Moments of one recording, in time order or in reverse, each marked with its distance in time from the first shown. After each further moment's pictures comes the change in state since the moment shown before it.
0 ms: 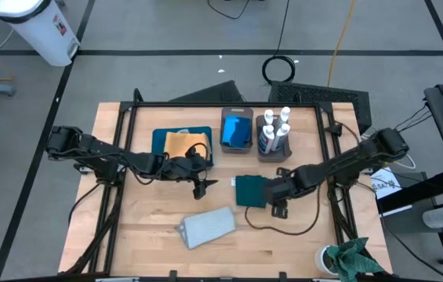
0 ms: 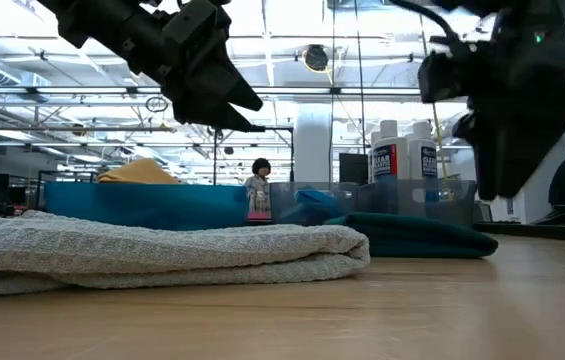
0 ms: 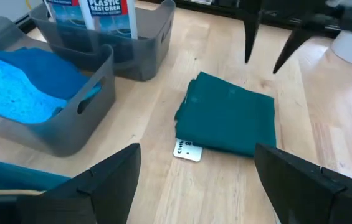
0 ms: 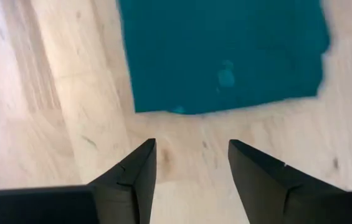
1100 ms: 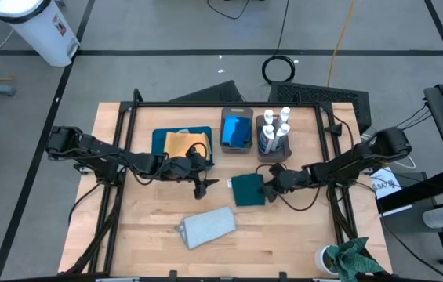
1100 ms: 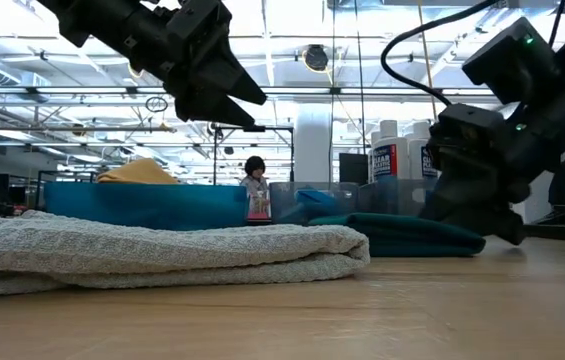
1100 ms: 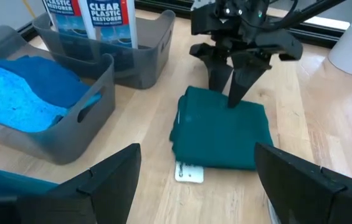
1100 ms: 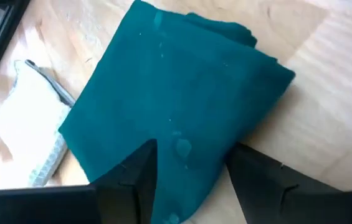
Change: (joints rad) left arm 0.000 0.000 0.000 0.030 -0.012 -0.002; right arm -0.148 -0.012 -0.601 1.083 0.111 0.484
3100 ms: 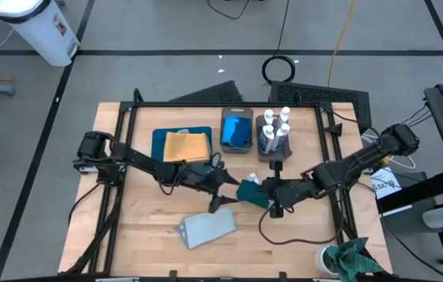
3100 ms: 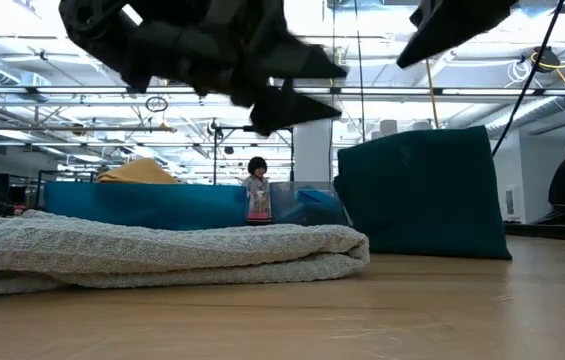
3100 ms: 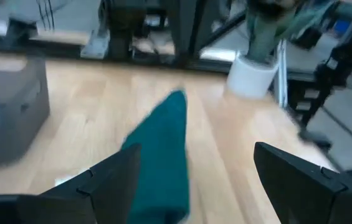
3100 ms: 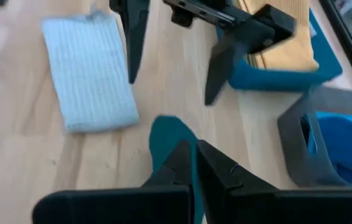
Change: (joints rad) left arm -0.005 0.340 0.103 0.484 0.342 0.111; right arm 0.264 -0.156 0.694 -0.857 0.283 -0.818
